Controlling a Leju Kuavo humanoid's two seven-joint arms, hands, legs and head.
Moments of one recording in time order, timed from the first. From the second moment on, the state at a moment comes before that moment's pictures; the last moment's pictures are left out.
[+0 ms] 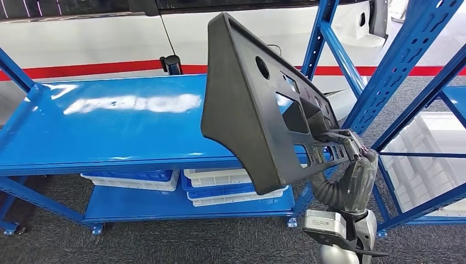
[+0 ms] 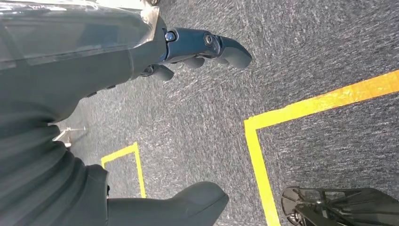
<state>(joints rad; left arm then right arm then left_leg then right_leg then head) -0.05 -0.08 0.72 -0.18 -0.83 0.05 0.05 -0.05 0.01 0.60 -1.86 0.81 -0.50 -0.35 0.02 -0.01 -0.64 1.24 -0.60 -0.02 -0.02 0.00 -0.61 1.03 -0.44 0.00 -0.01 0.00</state>
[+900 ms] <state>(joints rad) -0.05 -0.11 0.77 -0.18 -0.82 0.09 0.08 -0.01 -0.03 0.61 -1.90 0.91 -0.53 -0.41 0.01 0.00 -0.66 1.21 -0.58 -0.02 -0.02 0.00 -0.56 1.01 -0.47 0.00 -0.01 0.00</state>
